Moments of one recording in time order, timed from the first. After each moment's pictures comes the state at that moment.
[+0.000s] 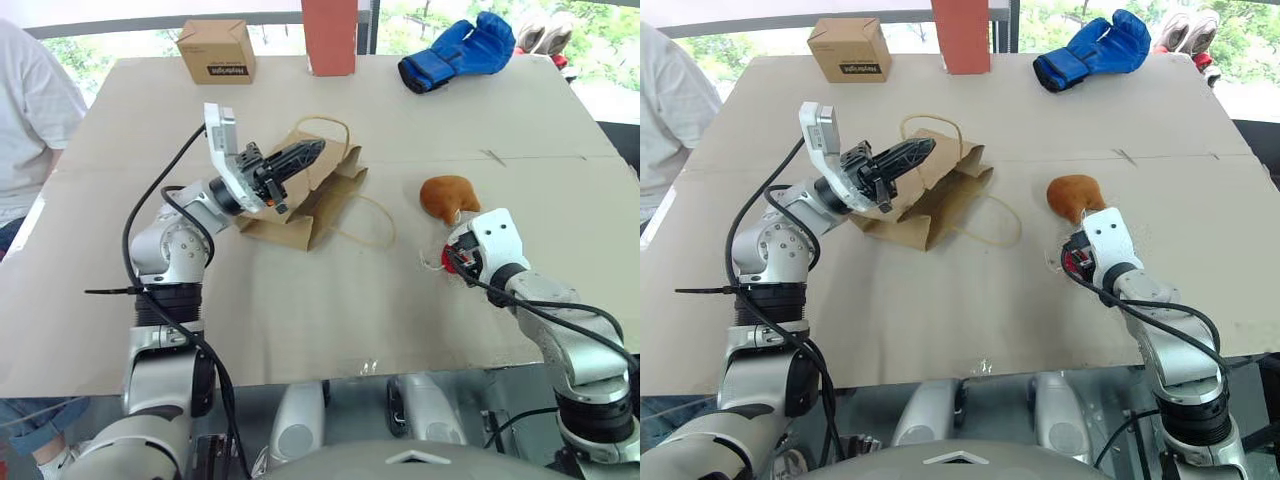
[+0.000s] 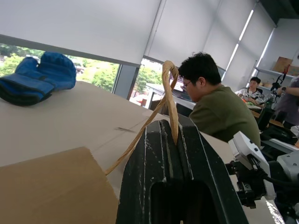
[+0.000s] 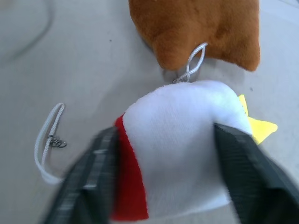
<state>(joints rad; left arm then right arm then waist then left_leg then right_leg) -0.62 0.44 0.18 0.13 -0.73 0.53 -1.02 -0.15 -0.36 0.06 -0.64 0.10 1.17 0.17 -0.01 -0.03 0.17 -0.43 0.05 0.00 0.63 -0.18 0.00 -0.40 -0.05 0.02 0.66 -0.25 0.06</state>
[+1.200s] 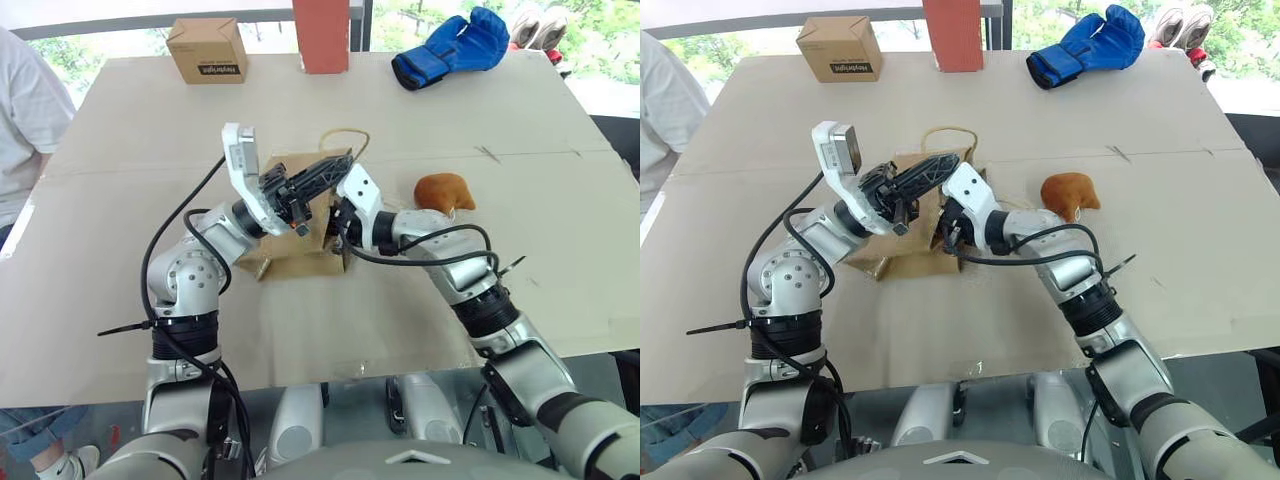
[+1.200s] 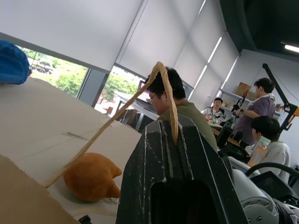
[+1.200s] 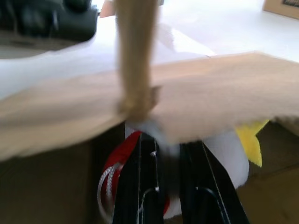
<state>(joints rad) -0.49 0.33 0.18 -0.14 -0.90 0.68 -0.86 -0.69 -0.11 0.38 0.16 0.25 0.44 0.72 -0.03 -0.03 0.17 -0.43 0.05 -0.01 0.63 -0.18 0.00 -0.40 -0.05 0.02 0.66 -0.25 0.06</state>
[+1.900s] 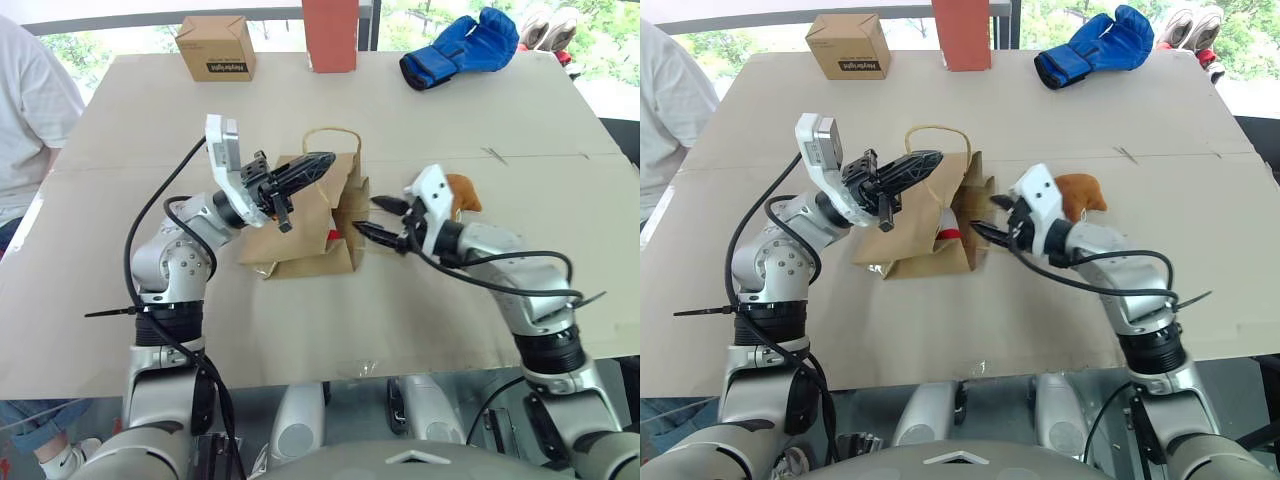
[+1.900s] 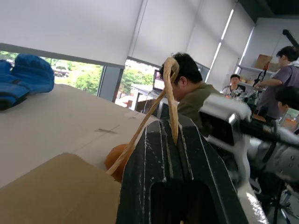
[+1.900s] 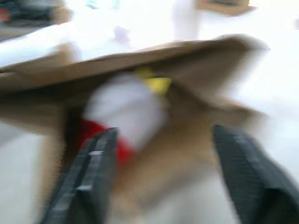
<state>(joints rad) -0.55 0.46 0.17 0.02 -0.76 0.51 -1.05 -0.47 -0.39 0.07 -0.34 0.34 0.75 0.55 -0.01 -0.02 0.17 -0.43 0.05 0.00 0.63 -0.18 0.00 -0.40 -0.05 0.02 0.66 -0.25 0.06</state>
